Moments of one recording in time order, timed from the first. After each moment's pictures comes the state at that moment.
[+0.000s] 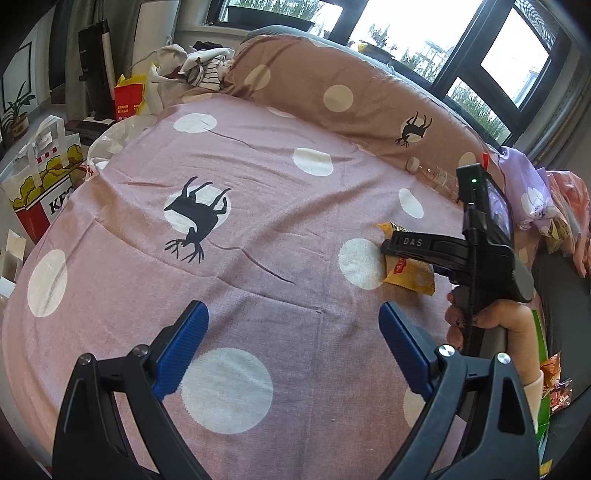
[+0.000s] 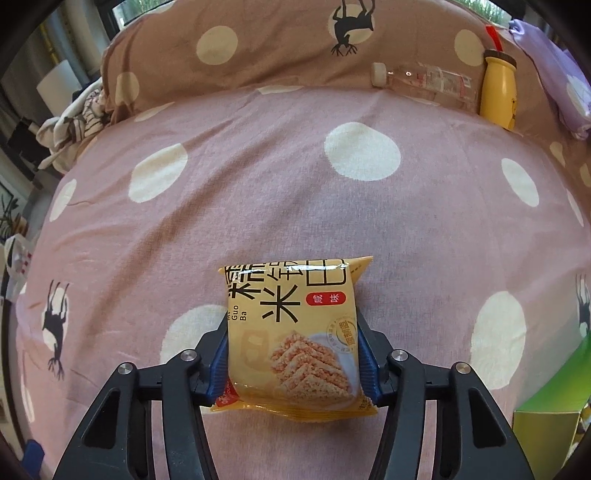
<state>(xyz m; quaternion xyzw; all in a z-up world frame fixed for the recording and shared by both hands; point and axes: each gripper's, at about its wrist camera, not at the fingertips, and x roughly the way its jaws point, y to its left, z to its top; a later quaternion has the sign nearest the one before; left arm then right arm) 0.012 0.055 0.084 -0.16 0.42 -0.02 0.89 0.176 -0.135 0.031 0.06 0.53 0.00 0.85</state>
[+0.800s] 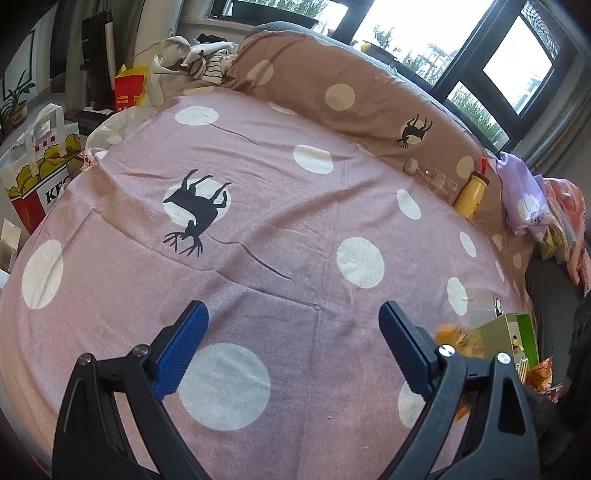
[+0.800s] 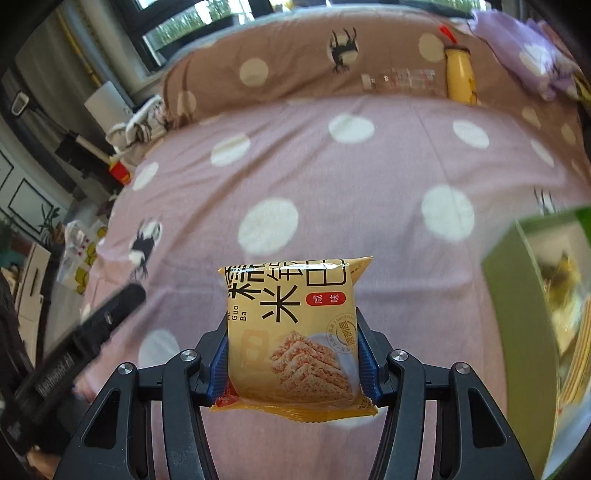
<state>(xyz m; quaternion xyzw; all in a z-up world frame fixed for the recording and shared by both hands) 0.012 0.060 0.083 -0.18 0.43 -0.04 0.88 0.023 -0.141 0.065 0.10 0.52 0.06 0.85</state>
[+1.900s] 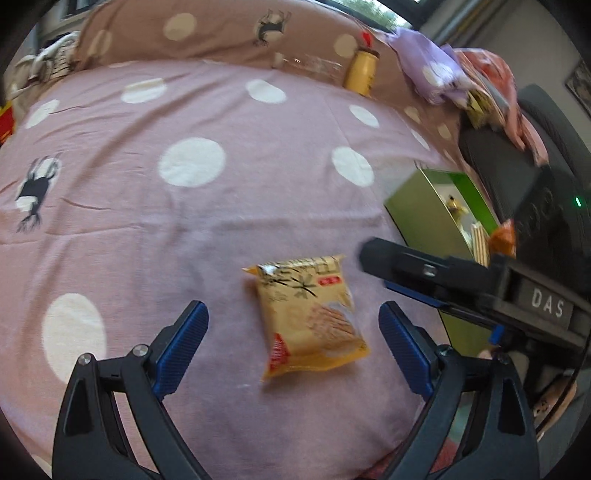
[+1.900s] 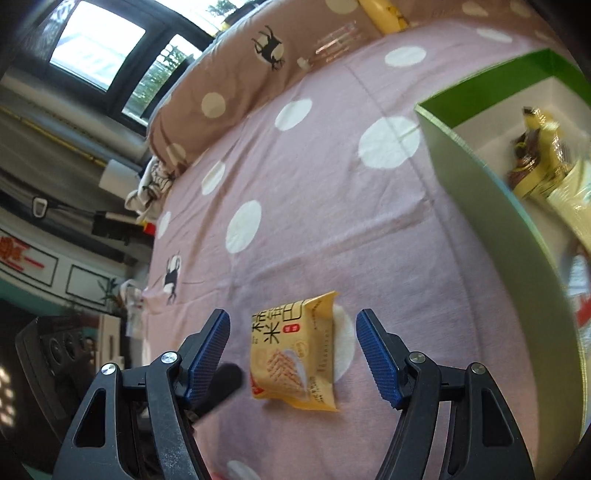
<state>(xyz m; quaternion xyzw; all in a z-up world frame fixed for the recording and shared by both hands) -0.012 -0.065 0.061 -0.06 0.52 -0.25 0.82 -0.005 -0.234 0.032 0.33 0.48 0.10 0.81</state>
